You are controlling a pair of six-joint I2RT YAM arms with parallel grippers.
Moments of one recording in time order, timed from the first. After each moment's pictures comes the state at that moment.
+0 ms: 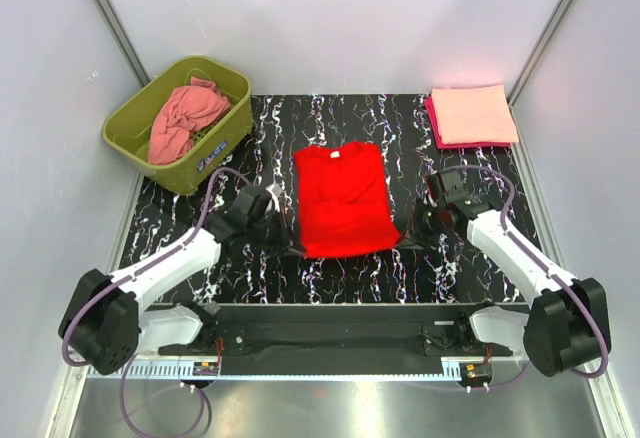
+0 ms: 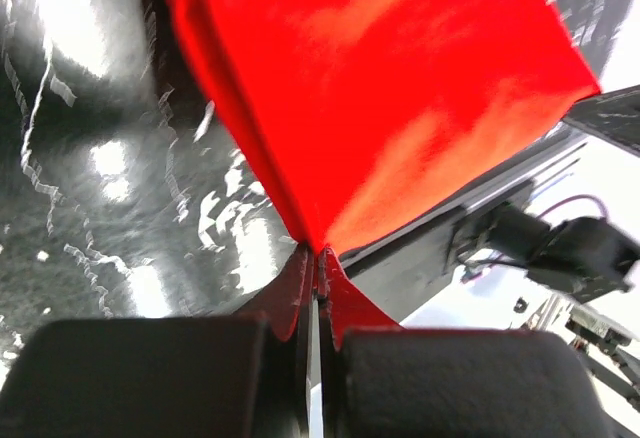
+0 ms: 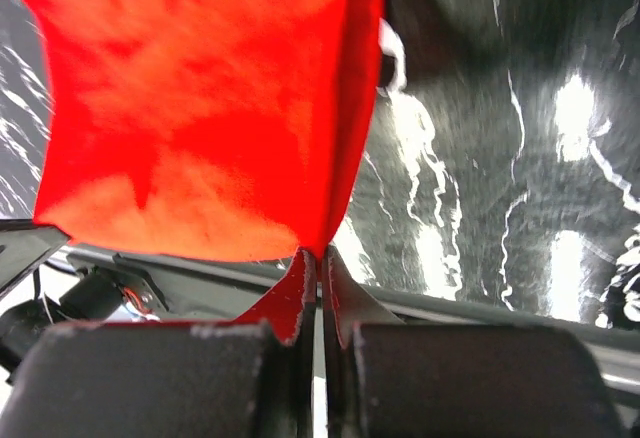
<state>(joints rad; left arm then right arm) -0.59 1.18 0.65 -0.36 0.36 -0.88 0.32 1.20 0.80 -0.73 -0.29 0.72</state>
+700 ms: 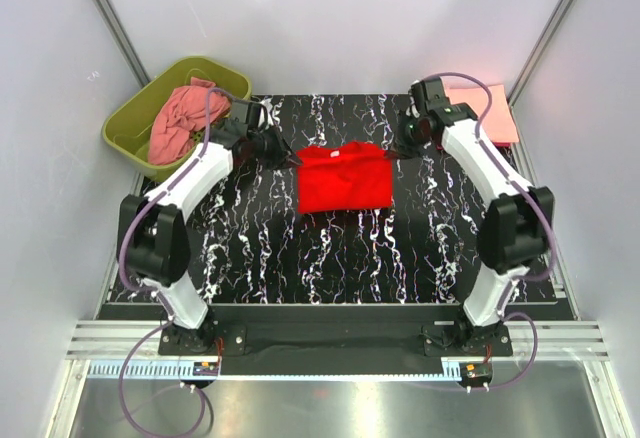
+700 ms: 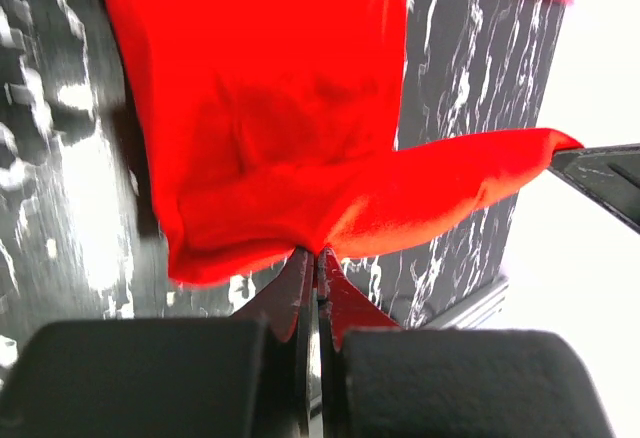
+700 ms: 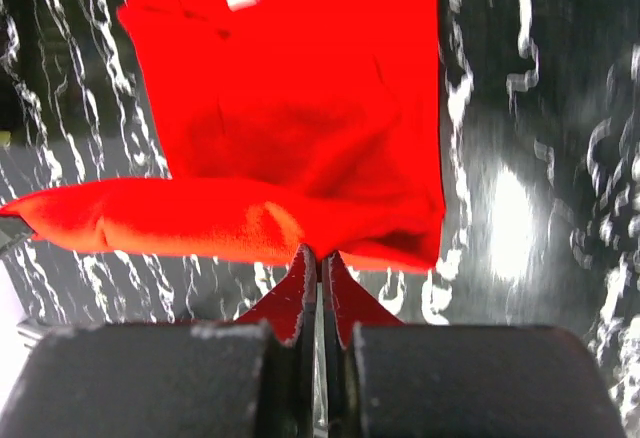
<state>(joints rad) -0.31 1.69 1.37 -0.49 0.41 -0.74 0.26 1.79 1.64 -0.80 -0.20 0.51</state>
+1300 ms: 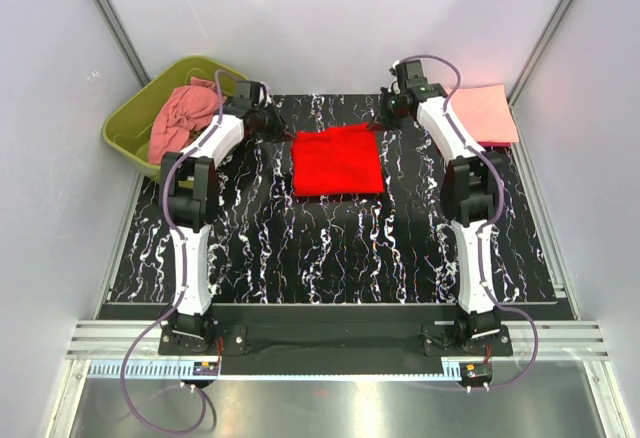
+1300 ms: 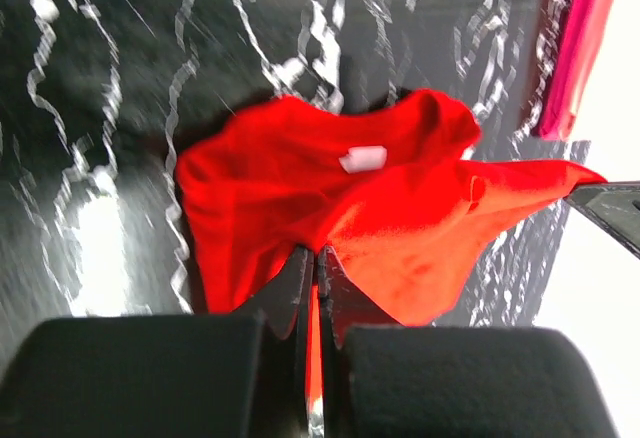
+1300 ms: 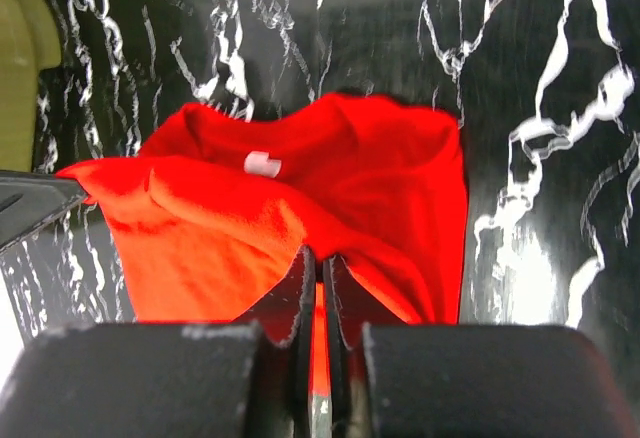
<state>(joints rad) -0.19 2.23 1.87 -0.45 0.43 -0.68 0.23 2.35 2.23 -0.74 -0.30 0.46</state>
